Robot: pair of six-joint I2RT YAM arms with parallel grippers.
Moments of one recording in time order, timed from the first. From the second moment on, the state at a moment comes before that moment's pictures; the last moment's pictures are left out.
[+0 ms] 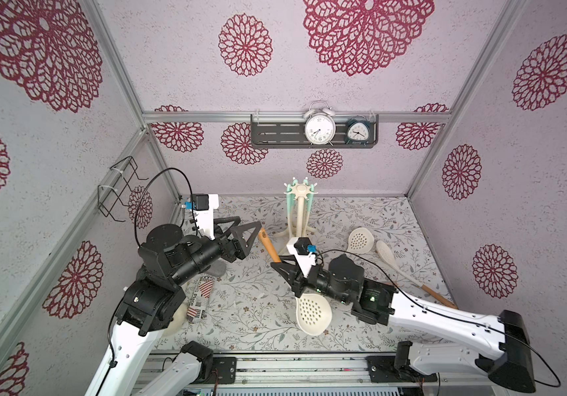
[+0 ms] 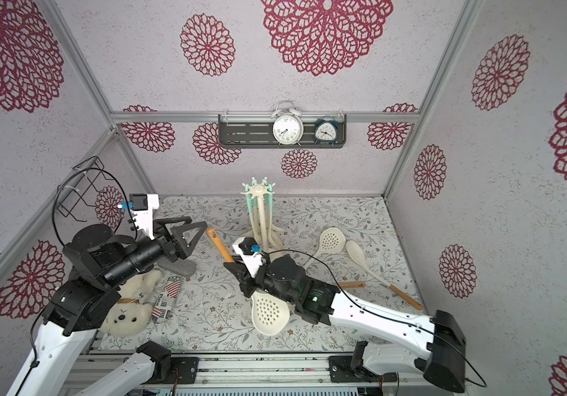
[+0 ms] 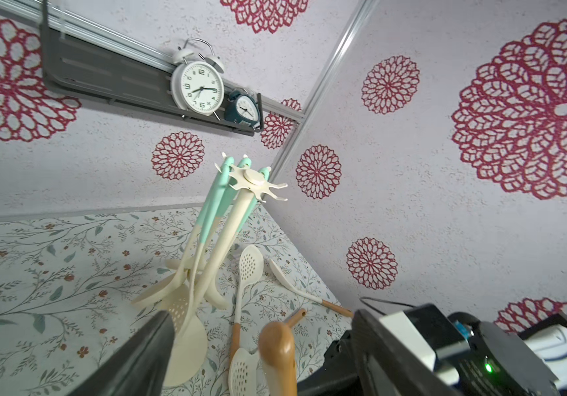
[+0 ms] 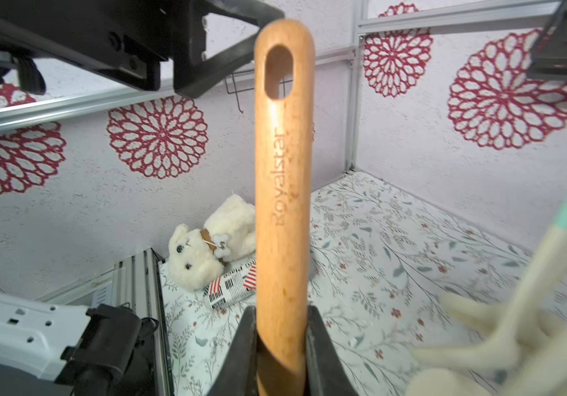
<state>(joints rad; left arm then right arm) -0.39 0.85 1.20 -0.42 0.36 -0.44 1.15 1.12 0.92 0.10 0.10 0.16</state>
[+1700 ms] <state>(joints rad) -0.35 1.51 1.68 -0.42 0.65 -0.43 0.37 1.20 1.28 -0.47 -0.71 0.12</state>
